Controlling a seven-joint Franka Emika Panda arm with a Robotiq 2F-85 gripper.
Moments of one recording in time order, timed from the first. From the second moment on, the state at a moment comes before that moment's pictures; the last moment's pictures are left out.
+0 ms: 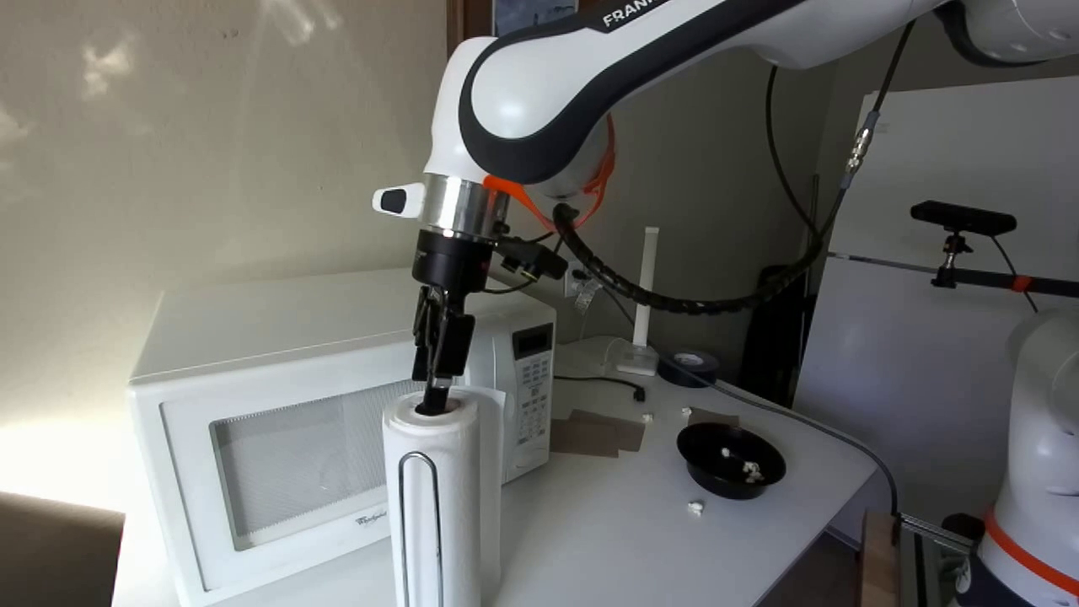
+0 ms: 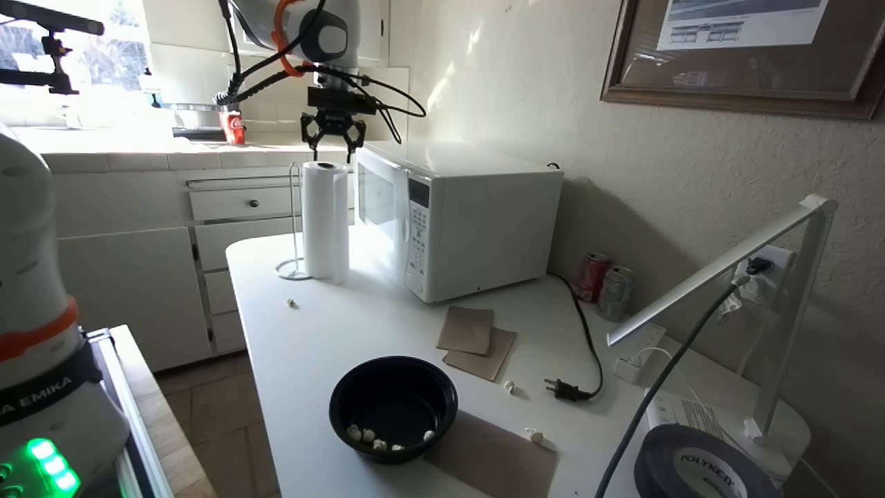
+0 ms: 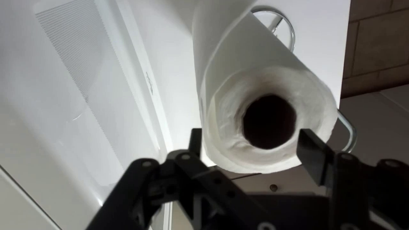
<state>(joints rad) 0.22 0.09 0.21 -2.02 0.19 2.26 -0.77</state>
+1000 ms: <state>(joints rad) 0.22 -0.15 0.21 -1.96 0.20 2.09 -0.74</state>
